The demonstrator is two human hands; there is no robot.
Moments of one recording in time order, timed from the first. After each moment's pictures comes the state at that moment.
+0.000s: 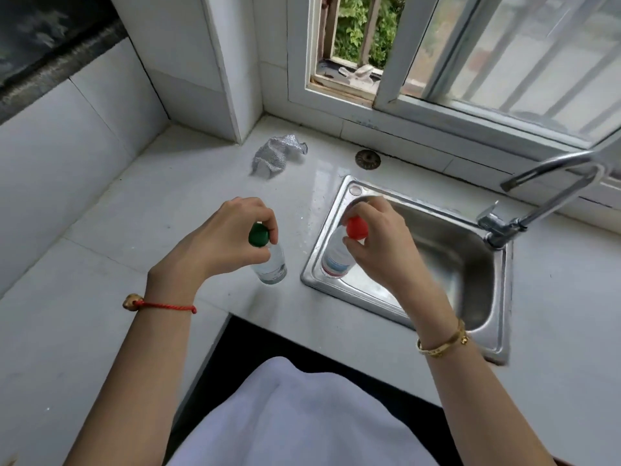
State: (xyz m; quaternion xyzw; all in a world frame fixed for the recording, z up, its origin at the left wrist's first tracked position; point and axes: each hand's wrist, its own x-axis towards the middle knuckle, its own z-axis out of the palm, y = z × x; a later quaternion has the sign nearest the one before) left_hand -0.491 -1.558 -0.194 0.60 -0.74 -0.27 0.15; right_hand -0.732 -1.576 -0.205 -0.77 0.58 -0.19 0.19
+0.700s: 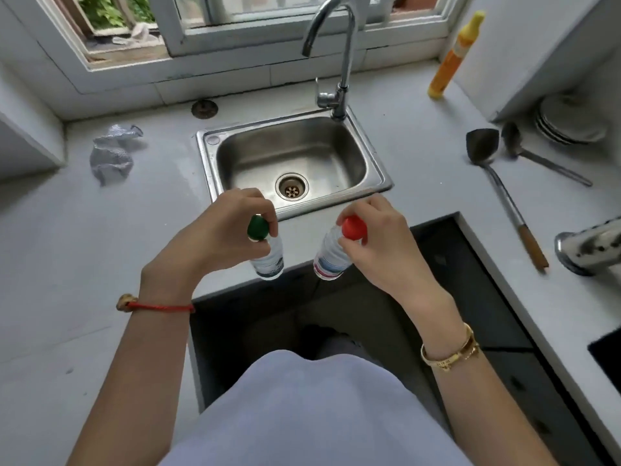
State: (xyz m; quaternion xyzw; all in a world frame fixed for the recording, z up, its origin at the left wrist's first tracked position) left_hand -0.571 -1.476 -0.186 0.27 -0.92 -0.29 0.05; right_hand -0.750 -1.322 -0.196 -0.51 0.80 -0.27 0.15
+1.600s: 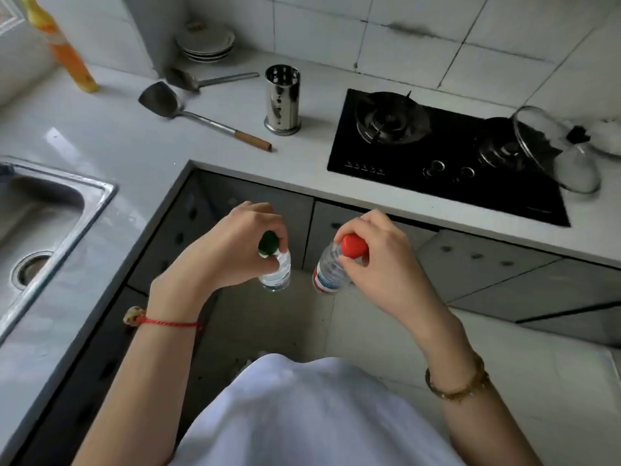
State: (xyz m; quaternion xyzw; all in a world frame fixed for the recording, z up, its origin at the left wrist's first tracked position) left_hand -0.727 -1.160 -0.182 -0.22 -0.94 -0.25 -0.09; right_hand -0.692 -0.935 -0.184 -0.09 0.94 -0.33 -0.01
